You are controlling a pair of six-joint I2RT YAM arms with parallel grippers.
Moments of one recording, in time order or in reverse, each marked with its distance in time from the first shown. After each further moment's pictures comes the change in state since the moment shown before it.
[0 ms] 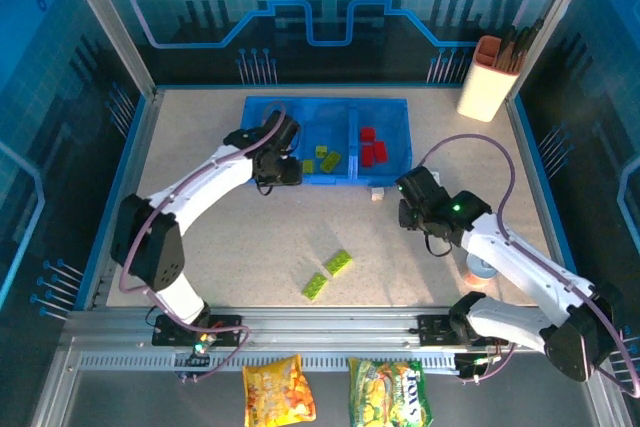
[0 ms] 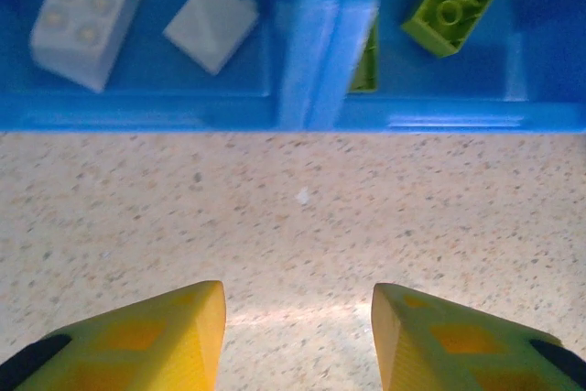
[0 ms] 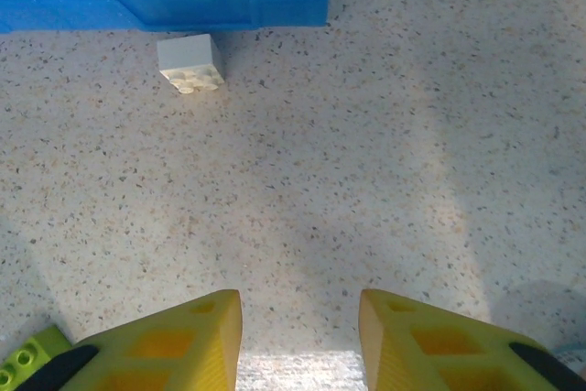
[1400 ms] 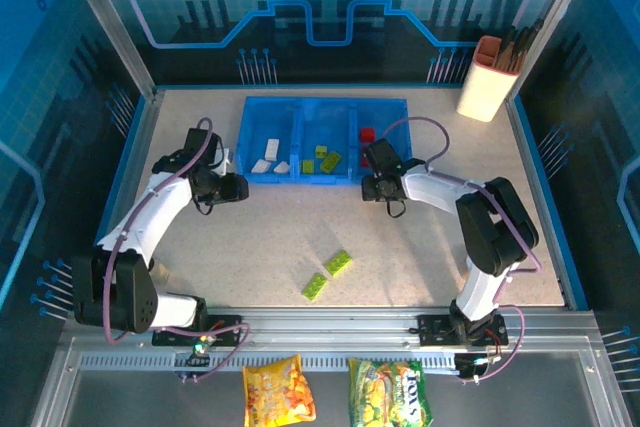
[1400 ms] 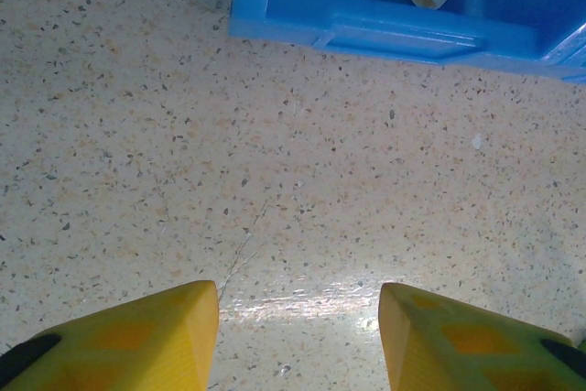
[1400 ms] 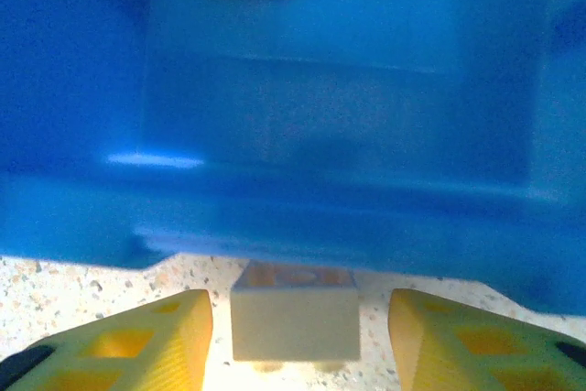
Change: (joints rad) left arm 0.396 -0.281 -0.334 0.048 0.220 0.278; right arm -0.110 0.666 0.183 0.443 -0.145 -0.159
